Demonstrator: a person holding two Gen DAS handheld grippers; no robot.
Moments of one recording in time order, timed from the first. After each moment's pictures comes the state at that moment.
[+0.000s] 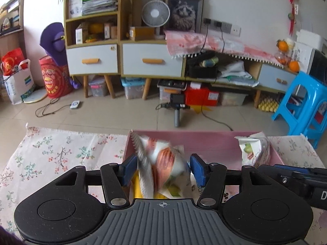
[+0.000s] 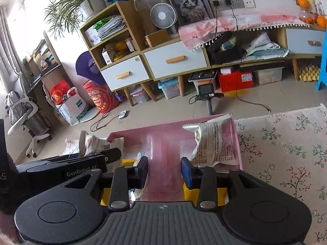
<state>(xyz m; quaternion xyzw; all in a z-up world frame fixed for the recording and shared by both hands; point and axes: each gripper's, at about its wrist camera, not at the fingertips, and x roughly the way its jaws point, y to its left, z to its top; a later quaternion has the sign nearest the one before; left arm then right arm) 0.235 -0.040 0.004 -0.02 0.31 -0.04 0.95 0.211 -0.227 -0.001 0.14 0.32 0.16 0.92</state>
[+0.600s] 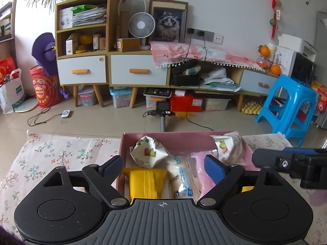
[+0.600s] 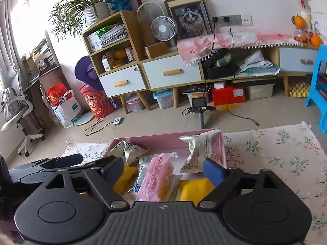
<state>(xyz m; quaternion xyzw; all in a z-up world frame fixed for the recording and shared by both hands) 0.192 -0.039 0.031 -0.02 0.29 -0.08 0.95 0.180 -0.228 0.033 0.10 0.30 0.13 0.94</state>
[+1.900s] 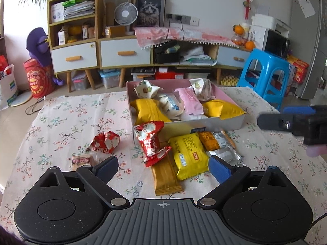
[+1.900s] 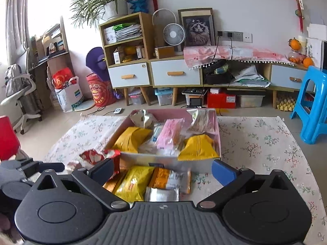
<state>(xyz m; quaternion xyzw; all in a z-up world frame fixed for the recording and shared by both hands) 0.044 0.007 0.010 0.02 0.32 -0.14 0.94 0.051 -0.201 0.029 0.03 0.28 0.12 0.95</state>
